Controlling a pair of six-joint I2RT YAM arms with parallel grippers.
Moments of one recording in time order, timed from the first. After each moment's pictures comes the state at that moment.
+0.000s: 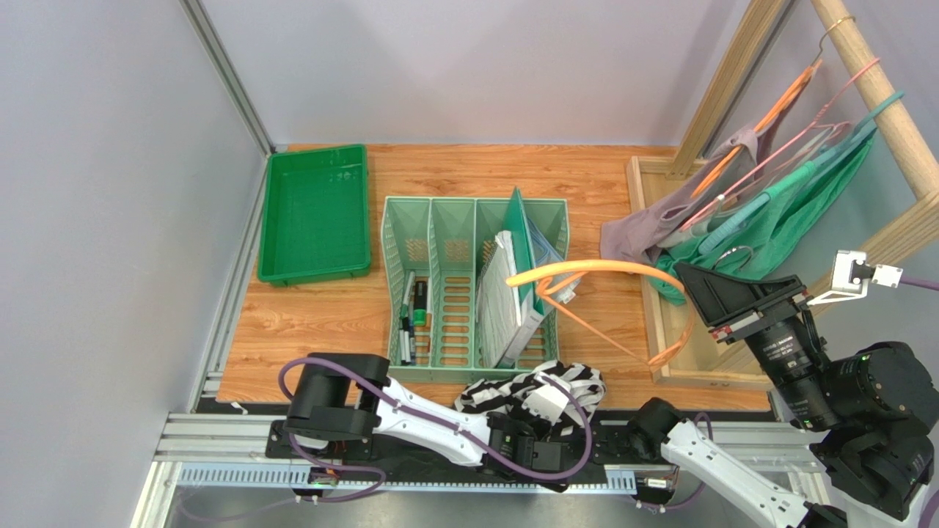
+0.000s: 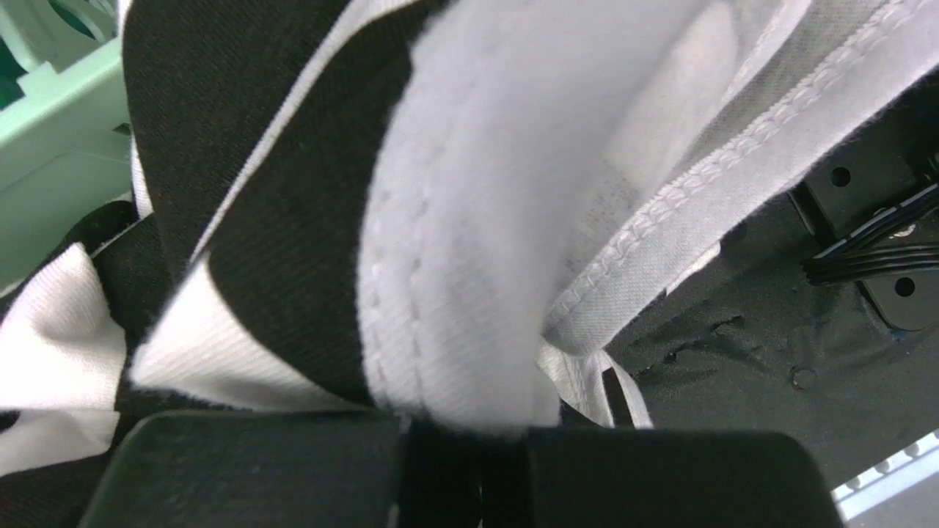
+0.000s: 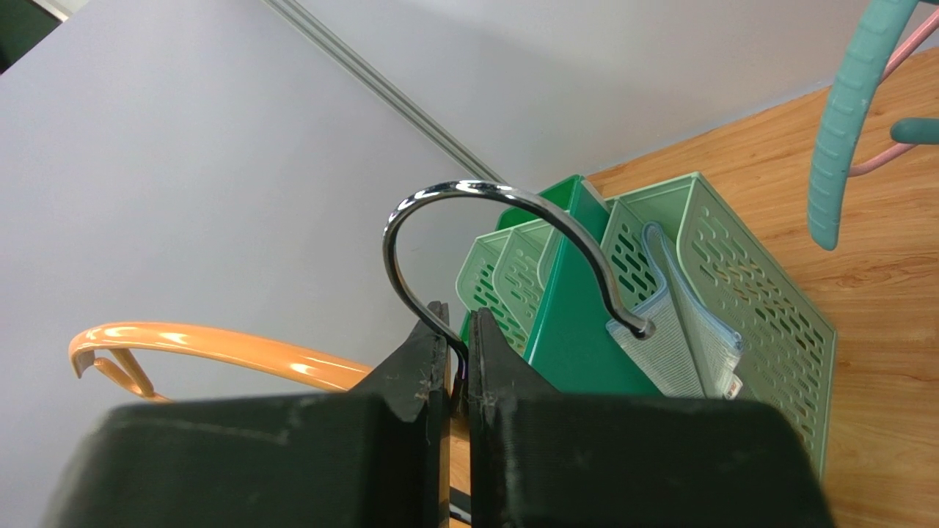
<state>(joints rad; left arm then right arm) -1.74 1.89 1.14 -0.40 -0.77 -1.00 0.71 0.43 1.34 -0.74 0.28 0.80</state>
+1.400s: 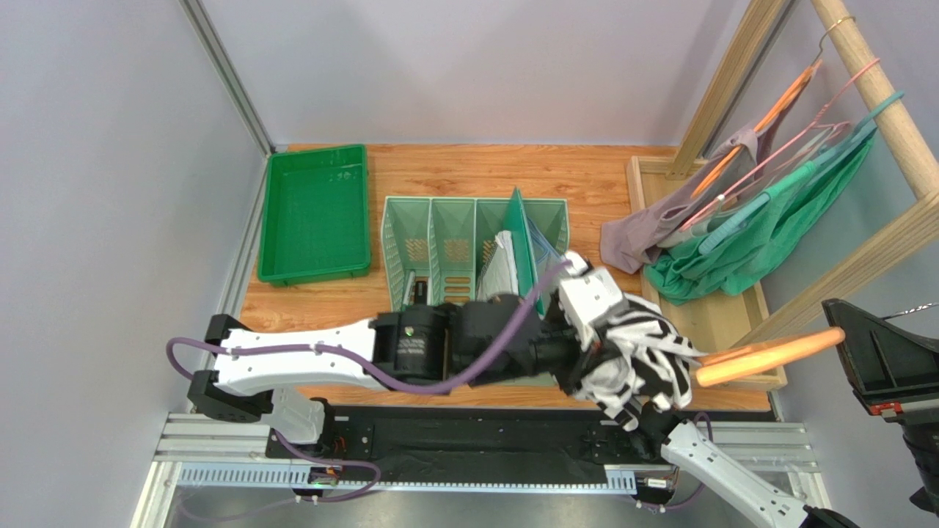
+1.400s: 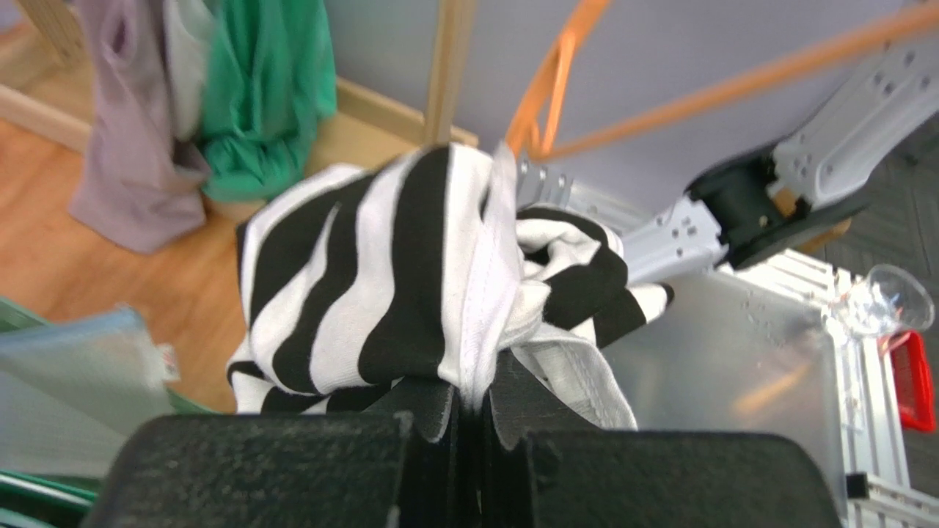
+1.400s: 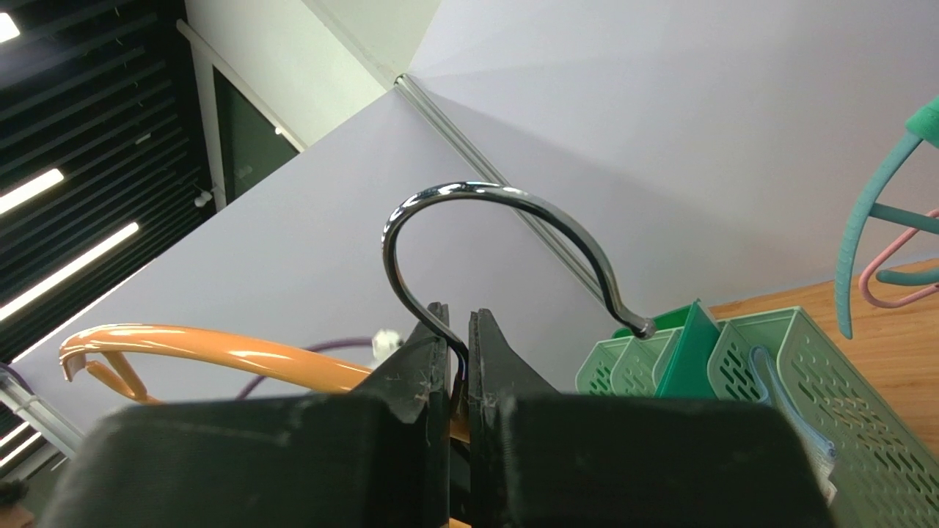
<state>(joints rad) -1.61 1.52 1.72 -0.38 -0.30 -0.25 0.71 0.39 1.70 -0.80 0.27 0.76</state>
